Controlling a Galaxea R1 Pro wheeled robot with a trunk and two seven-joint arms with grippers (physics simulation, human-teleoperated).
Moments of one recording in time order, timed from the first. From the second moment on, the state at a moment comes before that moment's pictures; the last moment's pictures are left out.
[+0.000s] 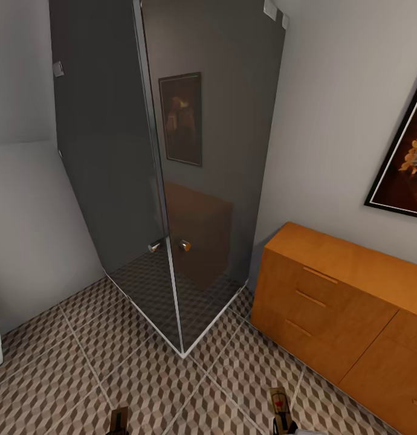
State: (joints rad) left arm -0.33 0.01 -0.29 0.07 0.16 -0.84 0.24; right arm -0.28 0.03 0.40 -0.11 -0.30 -0.79 -0.28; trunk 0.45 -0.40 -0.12
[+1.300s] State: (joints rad) left arm -0.33 0.00 -0.29 0.07 0.16 -0.82 0.24; right arm -0.28 0.04 0.40 -0.10 -0.30 -0.79 -0.28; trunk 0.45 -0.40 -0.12
